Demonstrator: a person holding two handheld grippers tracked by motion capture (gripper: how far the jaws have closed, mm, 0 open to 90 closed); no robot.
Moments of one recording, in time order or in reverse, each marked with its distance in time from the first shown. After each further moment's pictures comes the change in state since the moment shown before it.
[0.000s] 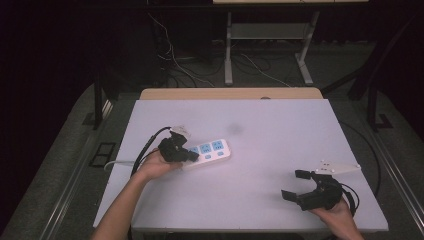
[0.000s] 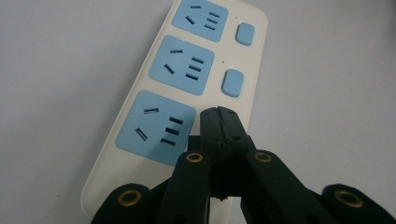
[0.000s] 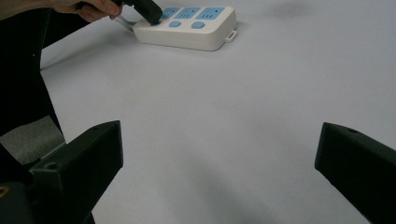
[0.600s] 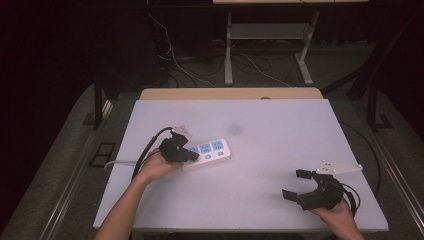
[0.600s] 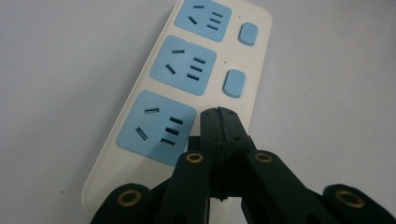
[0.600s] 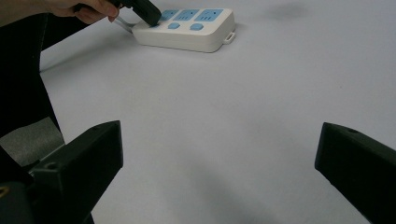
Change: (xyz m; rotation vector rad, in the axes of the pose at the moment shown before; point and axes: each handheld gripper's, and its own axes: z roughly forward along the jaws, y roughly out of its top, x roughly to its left) left arm -0.005 0.003 -0.001 0.011 0.035 -0.001; right arm -0.001 0.000 -0.002 -0.005 -0.003 0.003
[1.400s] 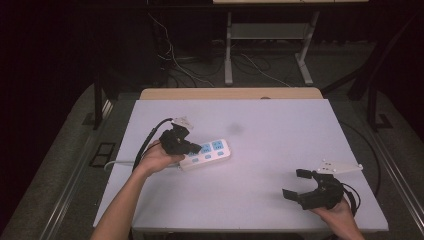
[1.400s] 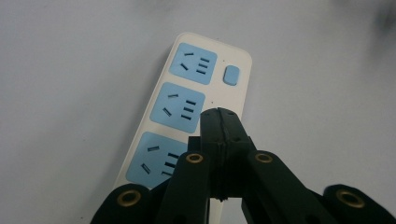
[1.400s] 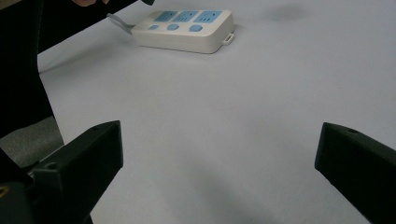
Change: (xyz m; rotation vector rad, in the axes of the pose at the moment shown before) left arm -0.005 0.026 -0.017 -0.031 -0.012 0.040; right arm -0.001 0.000 0.000 -0.004 -0.001 0.001
